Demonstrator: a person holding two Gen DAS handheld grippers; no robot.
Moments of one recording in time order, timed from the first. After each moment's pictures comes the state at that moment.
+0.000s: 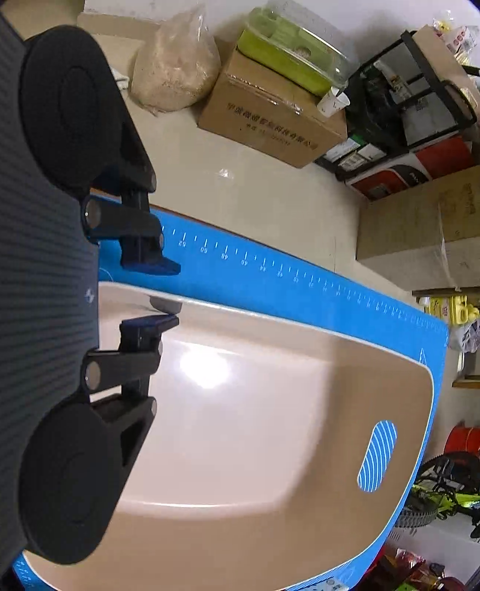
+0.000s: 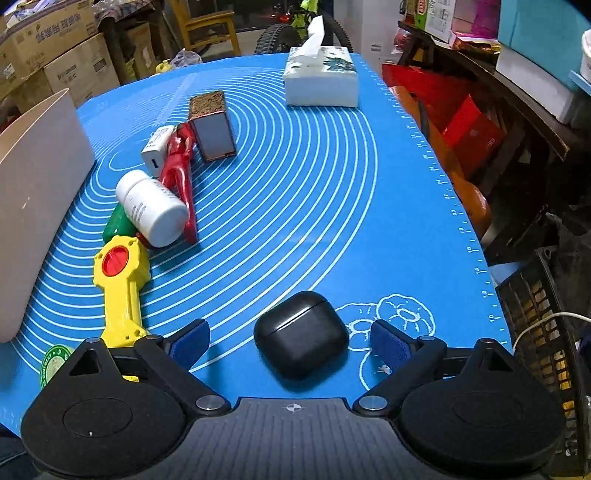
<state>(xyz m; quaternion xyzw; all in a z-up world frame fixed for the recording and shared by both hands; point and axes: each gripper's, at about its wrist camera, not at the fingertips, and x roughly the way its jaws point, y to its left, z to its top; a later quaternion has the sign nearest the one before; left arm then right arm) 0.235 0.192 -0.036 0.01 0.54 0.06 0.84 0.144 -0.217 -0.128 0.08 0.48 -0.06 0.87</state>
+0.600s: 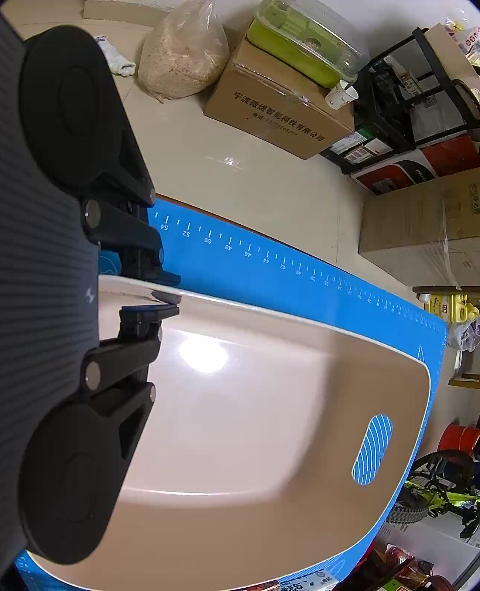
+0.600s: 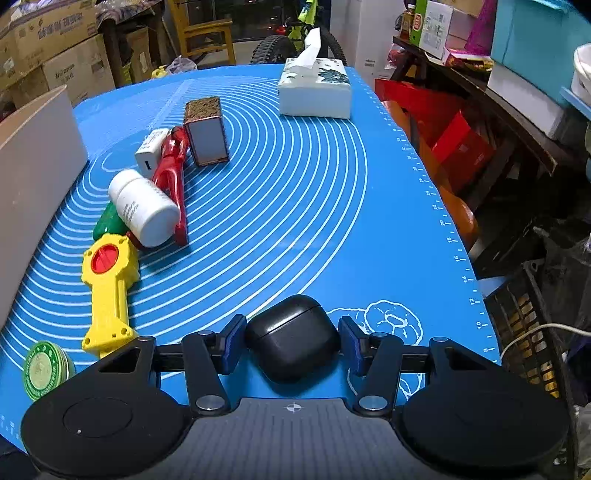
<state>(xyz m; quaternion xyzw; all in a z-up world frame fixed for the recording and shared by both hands) 0.237 0.196 -0.037 -0.02 0.54 0.05 0.84 0.139 -0.214 -0.127 0.05 0.46 -0.08 0.88</state>
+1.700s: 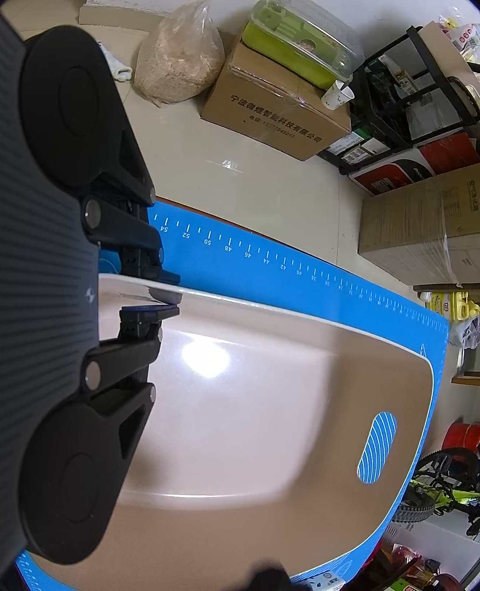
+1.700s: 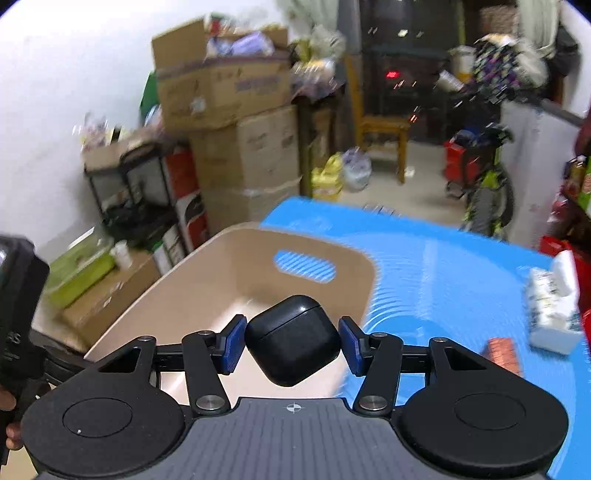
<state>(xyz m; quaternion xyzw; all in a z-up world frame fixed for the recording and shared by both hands) 0.236 0.194 -0.039 -0.01 0.54 0.05 0.84 0.247 0.015 -0.001 -0.01 0.34 0.17 0.92</state>
